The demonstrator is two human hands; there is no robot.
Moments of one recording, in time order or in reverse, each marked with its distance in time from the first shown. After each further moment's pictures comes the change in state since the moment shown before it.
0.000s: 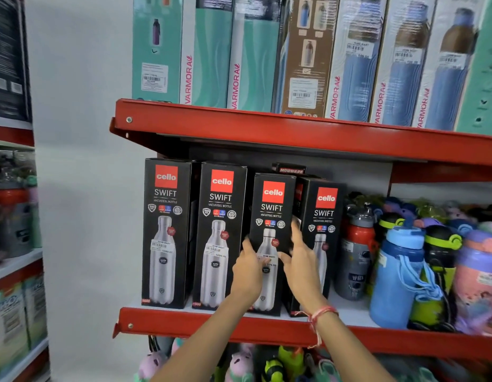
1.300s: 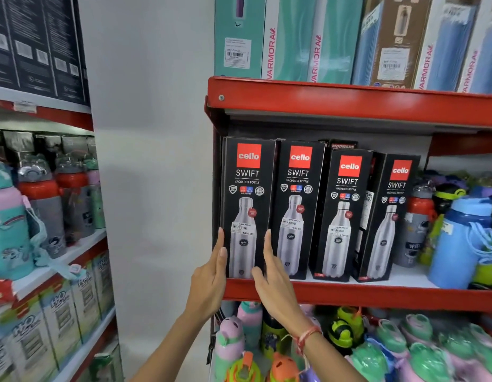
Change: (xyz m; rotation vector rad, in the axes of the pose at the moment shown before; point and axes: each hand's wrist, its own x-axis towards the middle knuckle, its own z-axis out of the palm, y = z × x) left_hand -0.057 -0.154 -0.205 -0.010 -0.002 0.138; right_hand -0.114 -0.112 0.160 0.099 -0.271 0.017
